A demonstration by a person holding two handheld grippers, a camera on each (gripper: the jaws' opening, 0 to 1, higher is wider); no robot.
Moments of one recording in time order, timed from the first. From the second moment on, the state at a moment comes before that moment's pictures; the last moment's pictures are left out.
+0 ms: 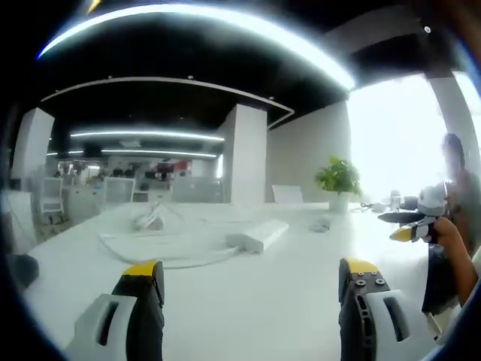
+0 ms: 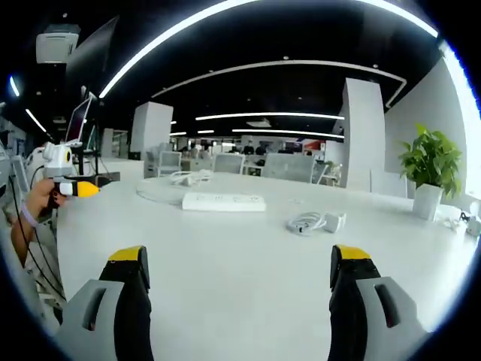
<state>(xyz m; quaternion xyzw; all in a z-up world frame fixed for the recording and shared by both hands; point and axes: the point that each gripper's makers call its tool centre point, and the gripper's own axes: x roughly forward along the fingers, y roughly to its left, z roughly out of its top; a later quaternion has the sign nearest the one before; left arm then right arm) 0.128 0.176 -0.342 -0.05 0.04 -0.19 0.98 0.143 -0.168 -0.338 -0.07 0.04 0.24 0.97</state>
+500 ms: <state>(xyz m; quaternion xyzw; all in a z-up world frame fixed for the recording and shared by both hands) 0.126 0.178 -0.344 -0.05 0.05 -0.19 0.98 0.141 -0.170 -0.342 -0.07 0.05 0.23 0.97</state>
